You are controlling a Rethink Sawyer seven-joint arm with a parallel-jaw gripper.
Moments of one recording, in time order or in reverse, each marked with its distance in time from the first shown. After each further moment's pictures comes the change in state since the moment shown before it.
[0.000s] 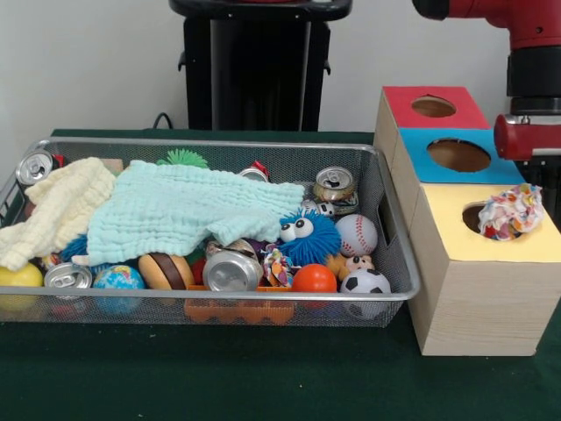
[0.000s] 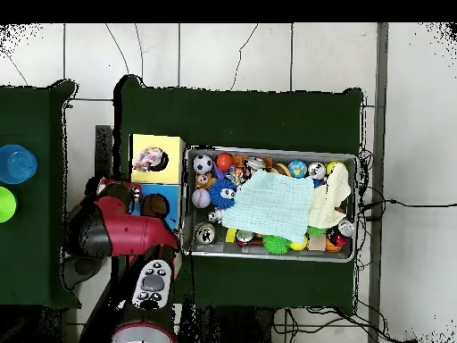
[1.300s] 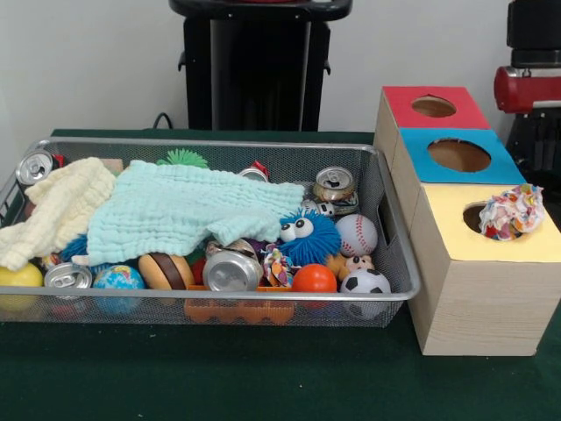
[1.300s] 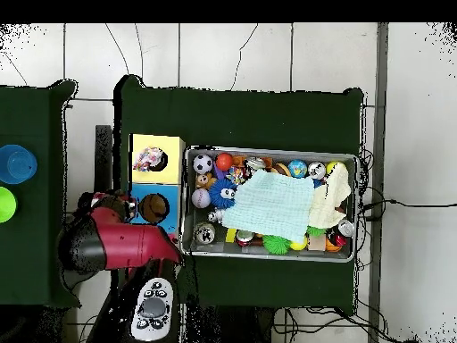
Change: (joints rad) arm -0.014 -0.129 0.017 0.073 -0.052 0.183 0.000
